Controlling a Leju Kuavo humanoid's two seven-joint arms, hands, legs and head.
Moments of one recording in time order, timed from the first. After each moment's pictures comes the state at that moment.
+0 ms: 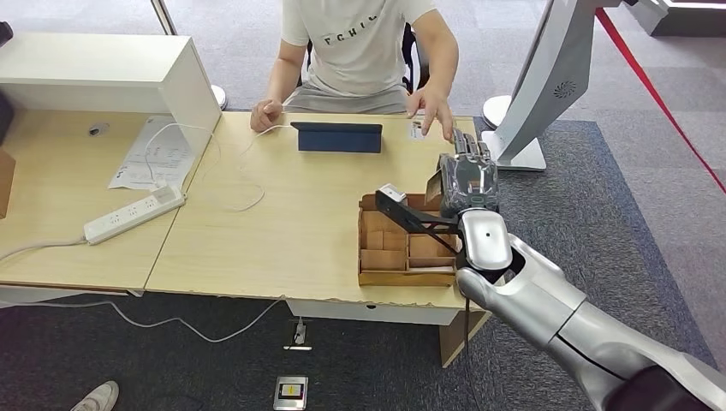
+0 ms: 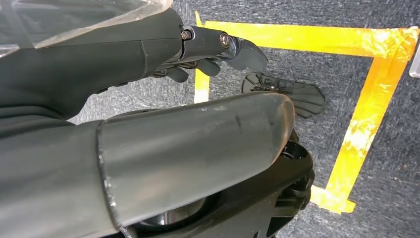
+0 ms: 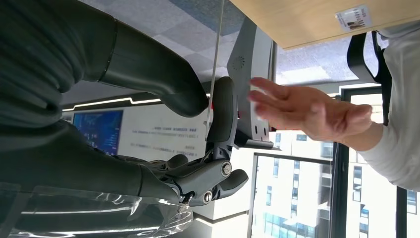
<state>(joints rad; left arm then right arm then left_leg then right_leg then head) -0.10 0.02 -1.05 -0.25 1.53 0.20 -0.20 -0.95 -0.22 1.14 -0.97 0.88 -0.15 0.69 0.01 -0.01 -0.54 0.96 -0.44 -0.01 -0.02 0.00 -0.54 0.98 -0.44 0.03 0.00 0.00</state>
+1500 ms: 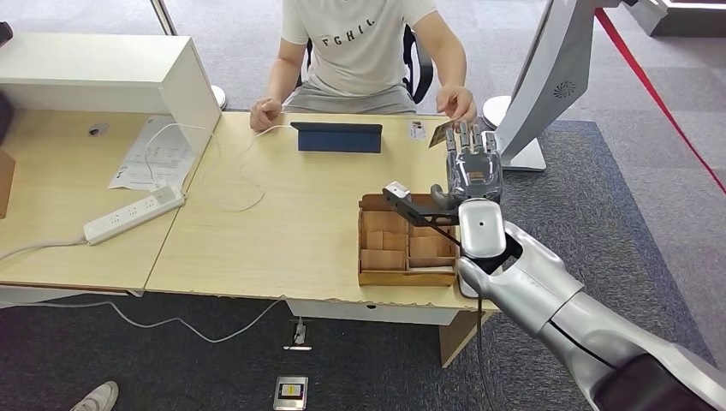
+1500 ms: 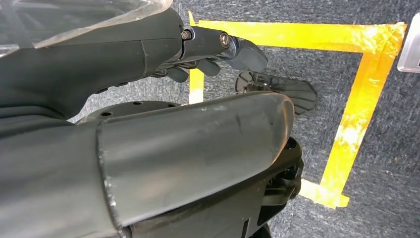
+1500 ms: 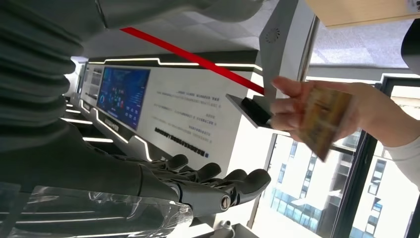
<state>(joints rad) -0.13 0.01 -1.07 -0.25 1.55 0.21 -0.20 -0.97 -0.18 1.10 -0.86 1.06 -0.03 0.69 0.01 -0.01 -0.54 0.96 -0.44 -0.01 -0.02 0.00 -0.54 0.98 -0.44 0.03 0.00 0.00</state>
